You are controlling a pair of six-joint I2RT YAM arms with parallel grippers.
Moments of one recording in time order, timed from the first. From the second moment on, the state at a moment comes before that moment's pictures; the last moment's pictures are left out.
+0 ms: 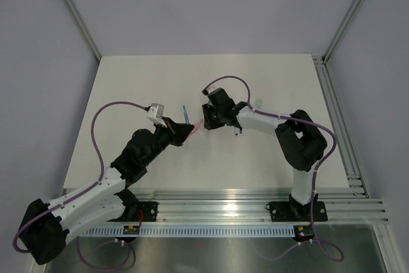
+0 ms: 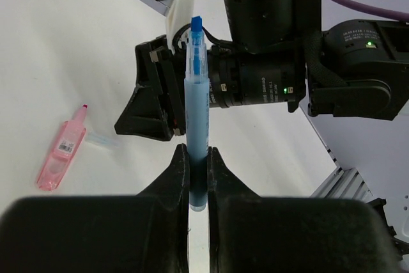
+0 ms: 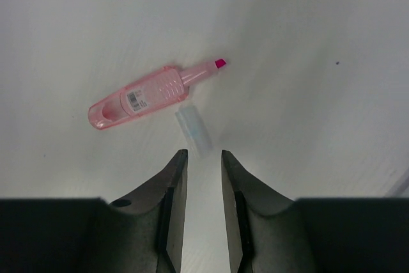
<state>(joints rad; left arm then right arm) -0.71 0.82 0.41 0.33 -0.04 -0.63 0.71 1.90 1.25 -0.20 -0.05 0.34</state>
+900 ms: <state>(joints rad) -0.71 0.86 0.41 0.33 -0.03 -0.62 0.71 2.00 1.26 -0.15 -0.11 0.33</state>
